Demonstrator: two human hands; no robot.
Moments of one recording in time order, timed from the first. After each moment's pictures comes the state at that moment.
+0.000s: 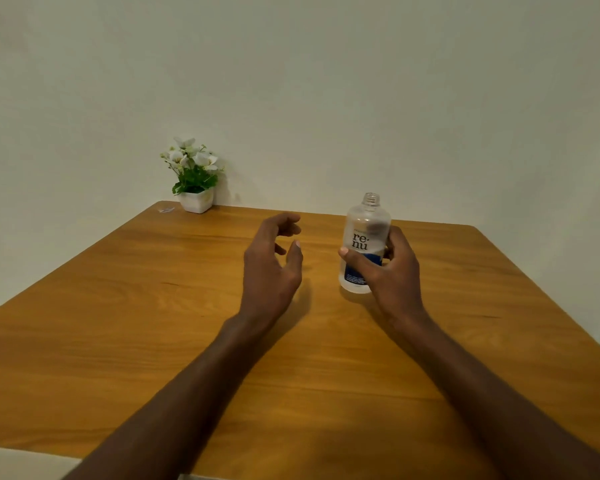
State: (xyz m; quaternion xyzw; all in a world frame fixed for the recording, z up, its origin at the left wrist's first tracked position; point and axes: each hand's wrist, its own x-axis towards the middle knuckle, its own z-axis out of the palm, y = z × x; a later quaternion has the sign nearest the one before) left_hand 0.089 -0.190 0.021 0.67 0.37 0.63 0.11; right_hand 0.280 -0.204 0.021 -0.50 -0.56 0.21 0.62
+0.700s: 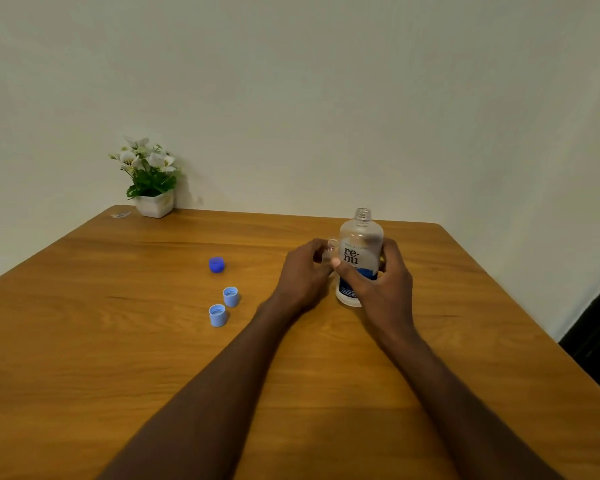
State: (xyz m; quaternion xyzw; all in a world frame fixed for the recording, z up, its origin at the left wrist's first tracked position) left_hand 0.197 -0.135 0.005 0.72 0.45 0.43 0.30; right_hand 0.329 -0.209 0.007 -0.55 -0.55 0.11 0.62
